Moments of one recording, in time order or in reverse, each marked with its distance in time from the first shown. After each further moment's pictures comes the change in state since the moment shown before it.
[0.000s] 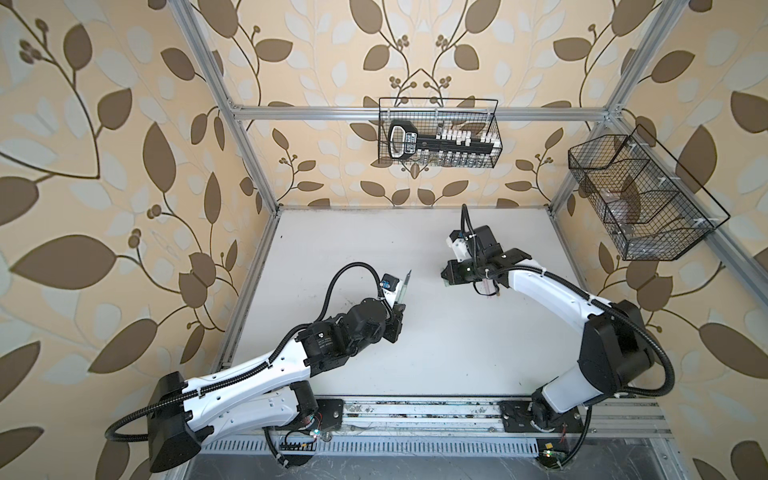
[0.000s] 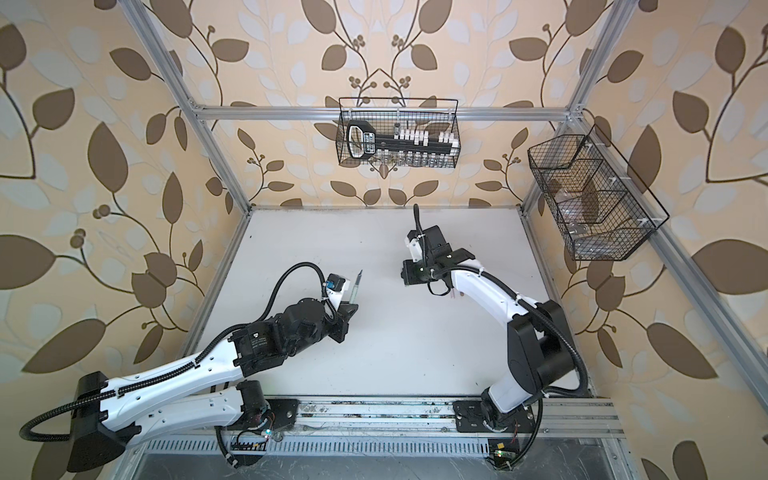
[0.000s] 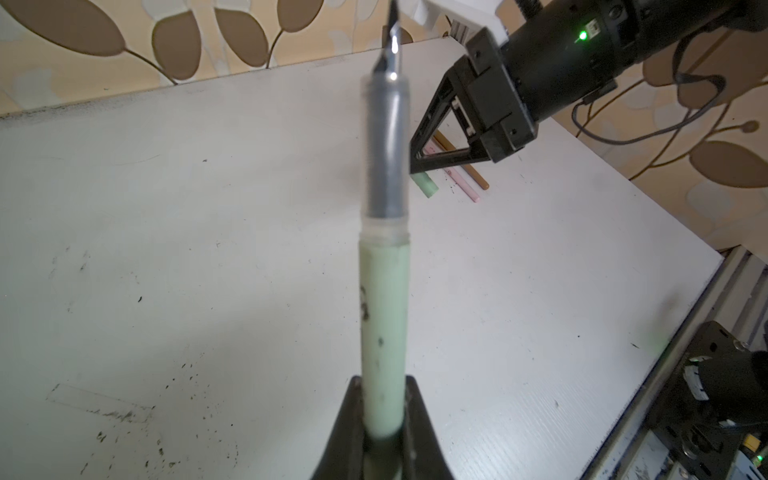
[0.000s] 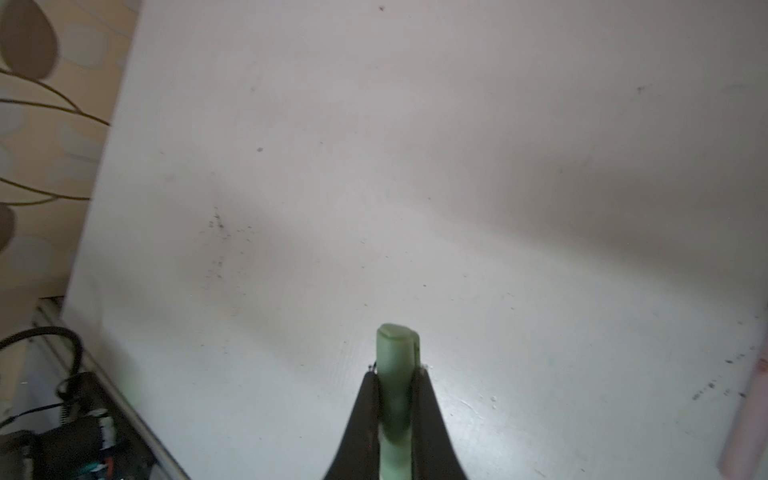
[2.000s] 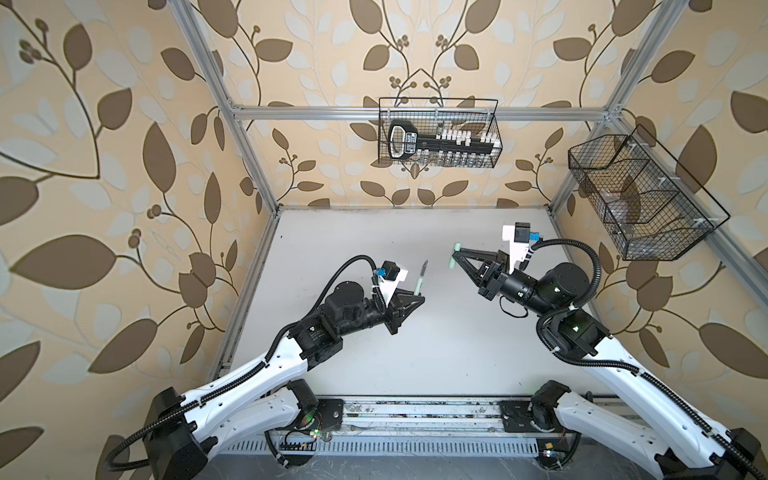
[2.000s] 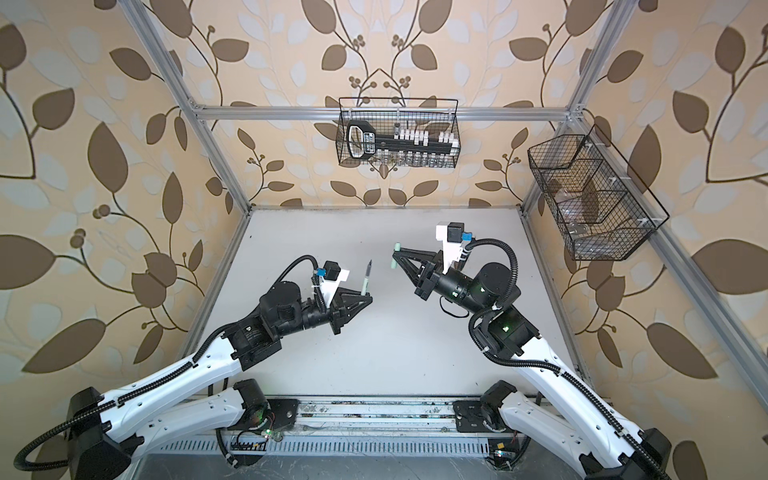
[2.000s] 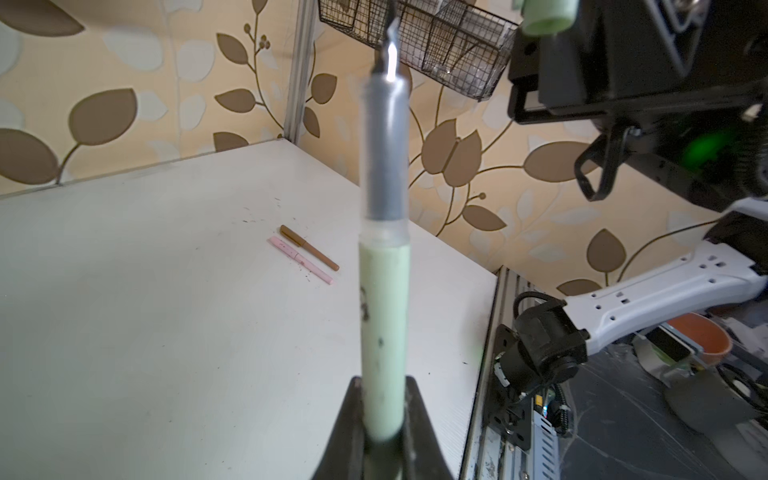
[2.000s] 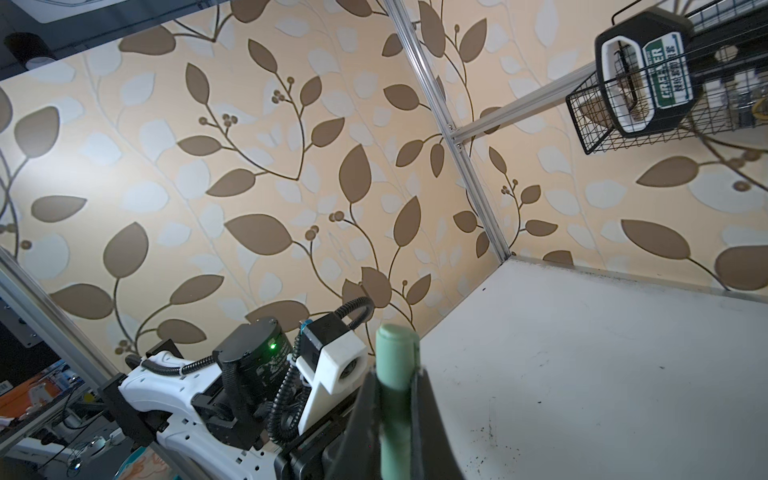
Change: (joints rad) left arm 0.204 -0.025 -0.042 0.382 0.652 0.051; right arm 0.158 -0.679 -0.313 0.705 -0.109 0.259
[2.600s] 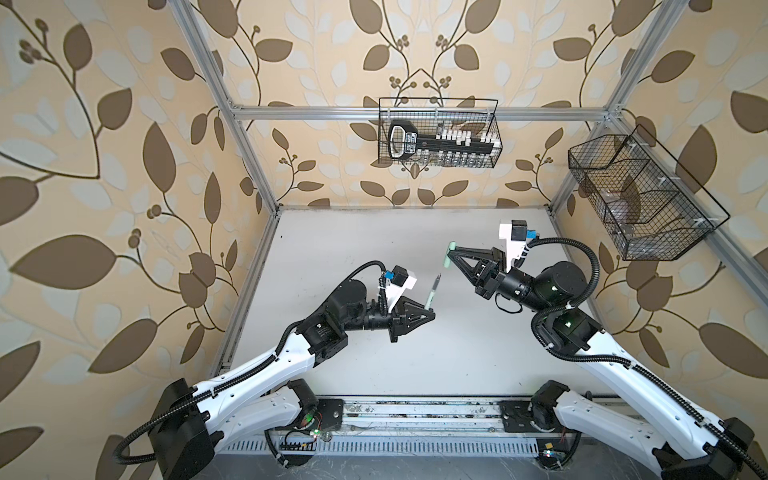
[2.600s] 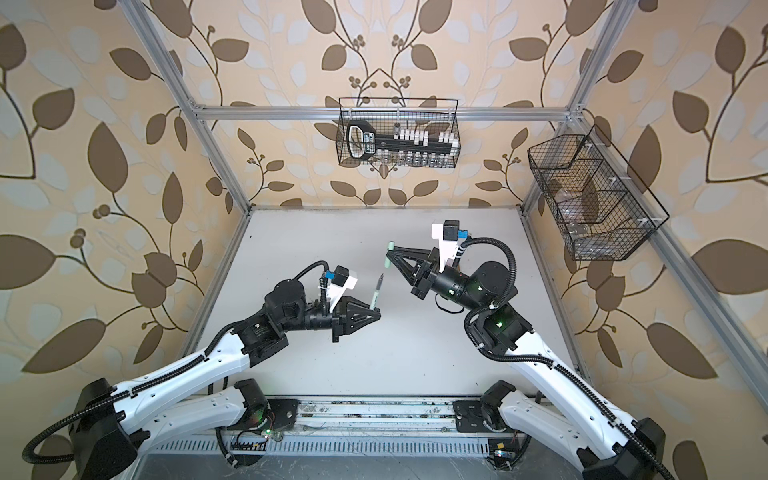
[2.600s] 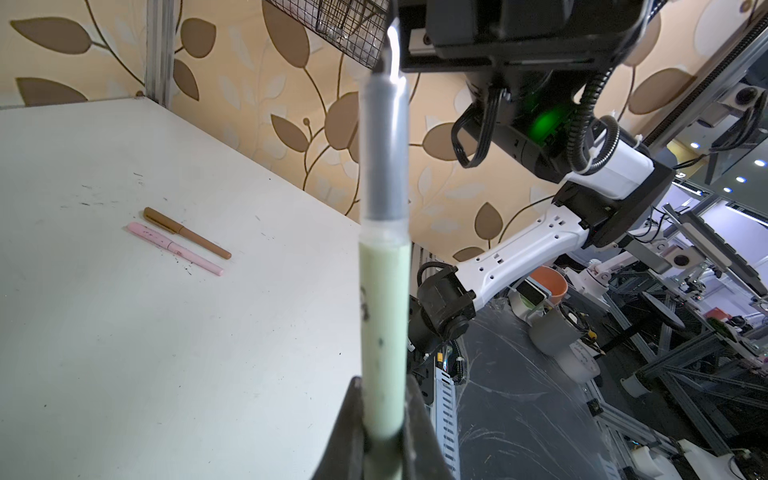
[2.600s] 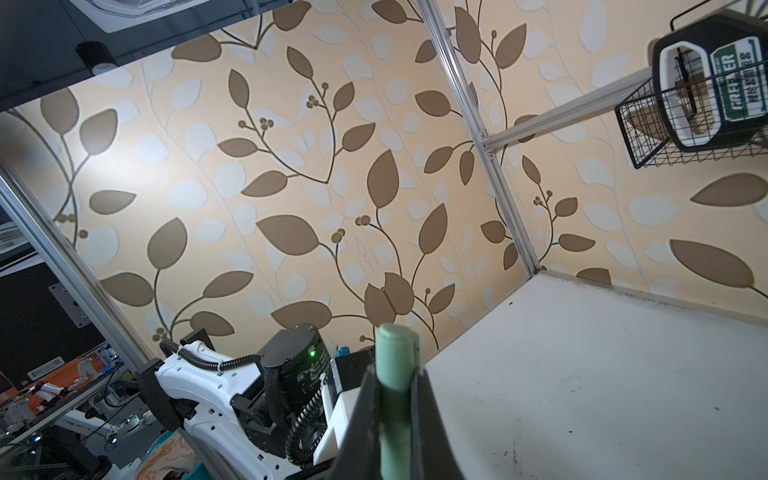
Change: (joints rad) left arm 0.012 0.060 -0.010 0.103 0.275 -0.088; right arm 0.011 0.039 0.000 0.122 -0.050 0.026
